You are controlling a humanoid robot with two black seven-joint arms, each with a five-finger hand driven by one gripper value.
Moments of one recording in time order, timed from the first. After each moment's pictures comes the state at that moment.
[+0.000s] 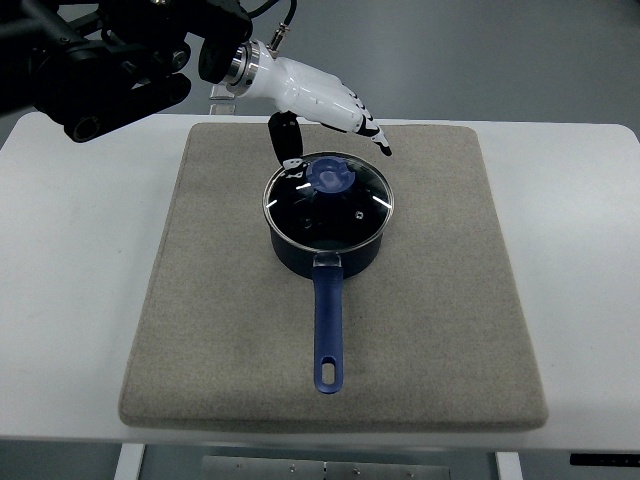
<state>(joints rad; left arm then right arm) -1.64 0.32 0.18 -0.91 1.50 -0.30 -0.61 0.03 0.00 -0.02 0.20 0.01 0.00 0.06</state>
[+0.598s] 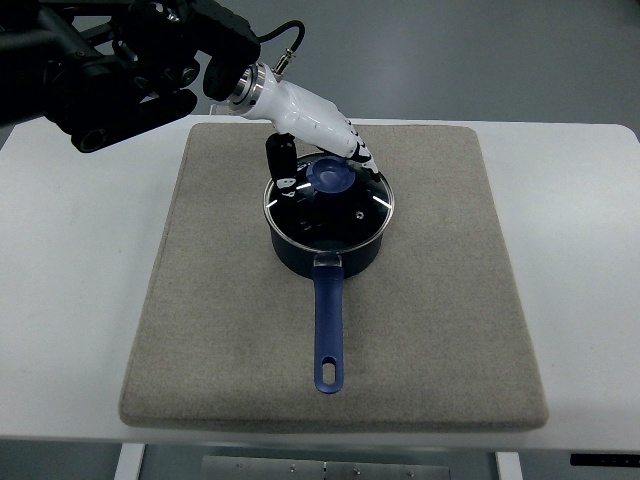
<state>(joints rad) -1.64 0.30 0.23 -0.91 1.52 -0.33 -0.61 0.03 0.00 -0.02 0.20 0.01 0.00 0.06</state>
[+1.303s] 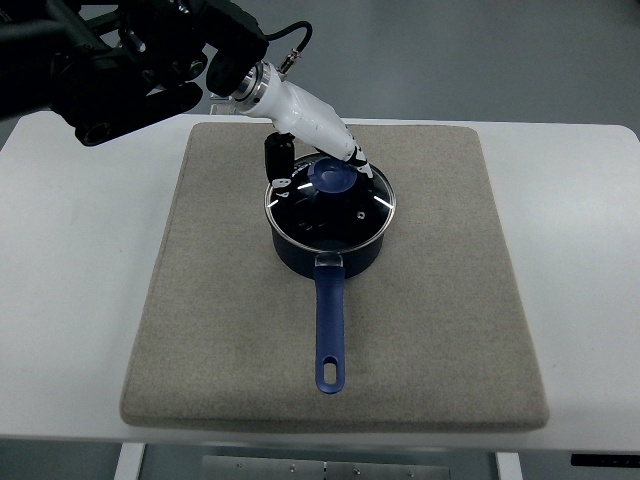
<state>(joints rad) -1.67 0.28 0.25 -0.90 1.54 -0.40 -0.61 0.03 0.00 -0.02 0.20 0.01 0.00 0.06</state>
